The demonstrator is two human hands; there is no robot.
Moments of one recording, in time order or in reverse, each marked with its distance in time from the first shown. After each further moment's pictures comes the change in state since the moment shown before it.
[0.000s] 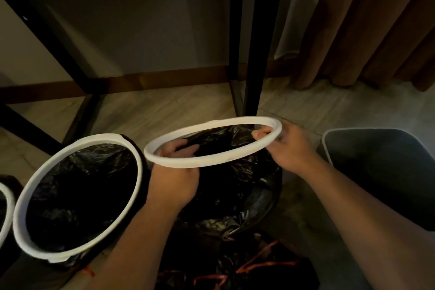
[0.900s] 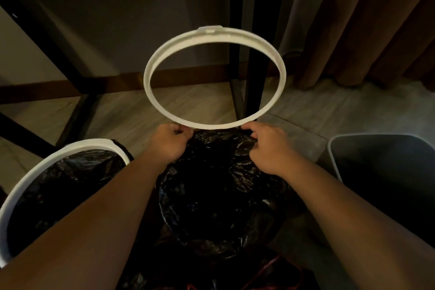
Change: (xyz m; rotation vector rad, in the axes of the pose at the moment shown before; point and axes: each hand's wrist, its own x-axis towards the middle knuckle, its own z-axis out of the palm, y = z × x) left_hand 0.116 -0.023 0.023 -0.296 -0.202 -0.458; right_hand 0.036 -0.007 0.028 -0.358 -0.101 -0.124
